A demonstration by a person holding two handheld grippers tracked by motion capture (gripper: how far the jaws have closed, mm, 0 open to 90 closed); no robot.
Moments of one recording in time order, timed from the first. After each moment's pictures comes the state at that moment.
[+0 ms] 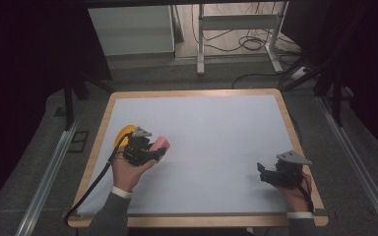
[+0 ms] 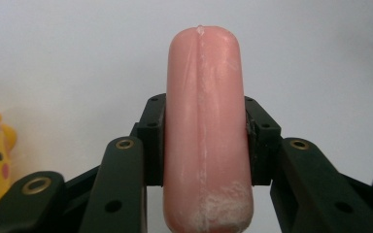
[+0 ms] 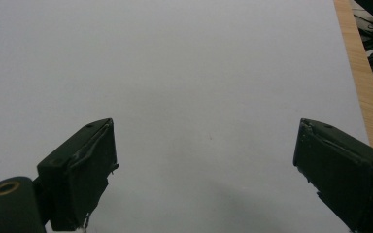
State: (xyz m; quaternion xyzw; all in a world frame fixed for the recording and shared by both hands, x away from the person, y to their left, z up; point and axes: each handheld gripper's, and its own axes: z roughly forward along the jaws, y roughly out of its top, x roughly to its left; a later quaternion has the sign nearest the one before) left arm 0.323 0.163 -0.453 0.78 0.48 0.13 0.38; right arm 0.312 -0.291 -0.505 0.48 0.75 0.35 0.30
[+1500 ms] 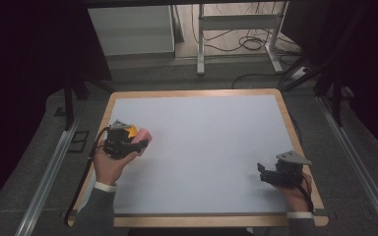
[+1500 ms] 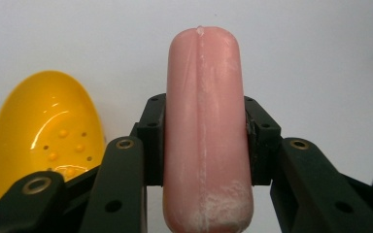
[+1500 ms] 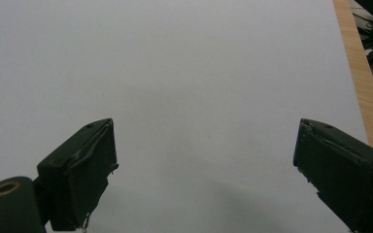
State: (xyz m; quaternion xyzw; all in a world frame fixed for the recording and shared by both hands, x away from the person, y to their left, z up) left arm 0.328 0.213 -0.439 0.75 0.52 0.15 0.38; right arm 0.312 -0.291 -0.506 0.48 0.75 0.35 0.30
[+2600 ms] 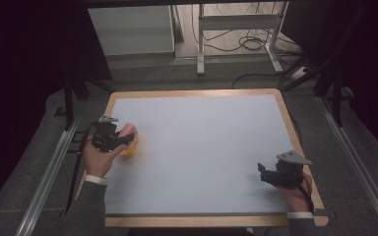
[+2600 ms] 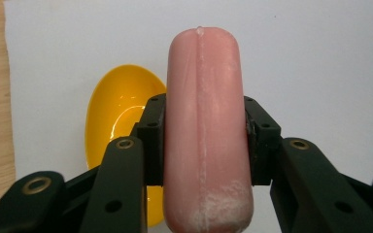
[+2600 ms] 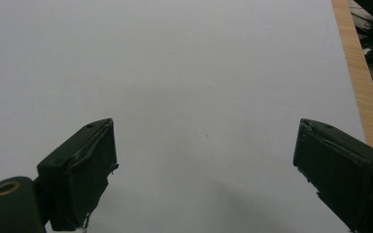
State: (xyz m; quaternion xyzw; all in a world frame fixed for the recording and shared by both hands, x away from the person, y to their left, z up) left arm 0.349 0.248 -0.446 0.73 0.56 0.17 0.35; right arm 0.312 -0.292 -0.506 0.48 0.75 0.35 0.30
